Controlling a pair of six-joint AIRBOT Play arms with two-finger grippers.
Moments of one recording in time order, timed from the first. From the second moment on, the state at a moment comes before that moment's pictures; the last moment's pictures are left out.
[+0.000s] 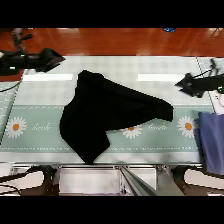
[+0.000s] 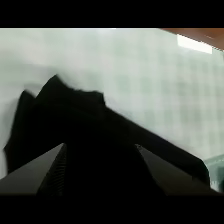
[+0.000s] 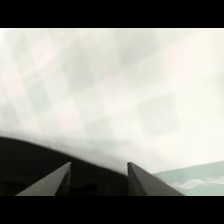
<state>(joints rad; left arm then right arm) 0.21 -1.40 1.33 0.66 -1.06 -1.24 -0.40 -1.41 1.17 -0.95 1.07 1.49</state>
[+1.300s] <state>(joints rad) 0.24 -1.13 0.46 0.82 -1.07 -1.35 -0.62 -1.03 0.63 -0.75 1.17 1.22</state>
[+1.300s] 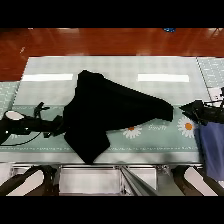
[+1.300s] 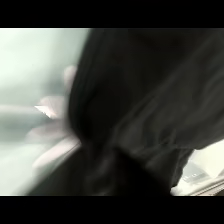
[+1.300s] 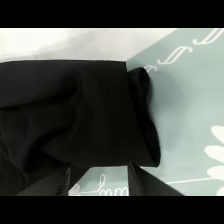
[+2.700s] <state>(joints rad) 0.20 -1.16 0.63 0.79 -1.09 -1.29 -0.51 -1.36 0.63 -0.58 1.12 1.04</state>
